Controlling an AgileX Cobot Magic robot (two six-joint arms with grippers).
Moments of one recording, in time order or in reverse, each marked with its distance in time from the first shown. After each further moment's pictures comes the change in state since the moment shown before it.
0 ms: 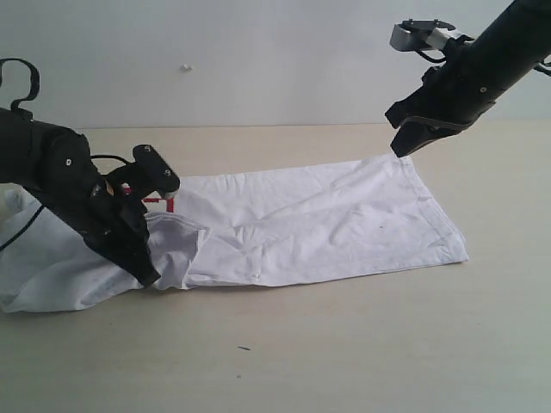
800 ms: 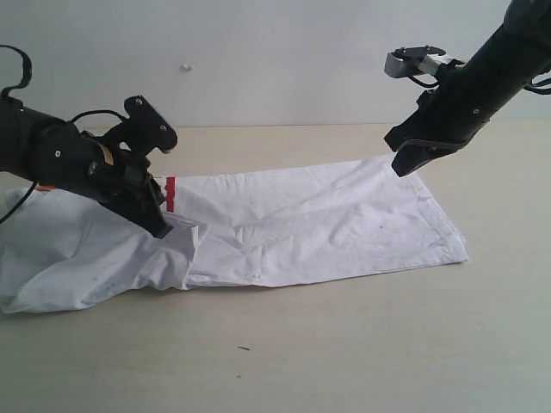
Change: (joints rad) left arm 0.023 -0.026 -0.013 0.108 -0.261 -0.100; right arm 0.000 0.060 0.006 -0.036 -0.018 -0.031
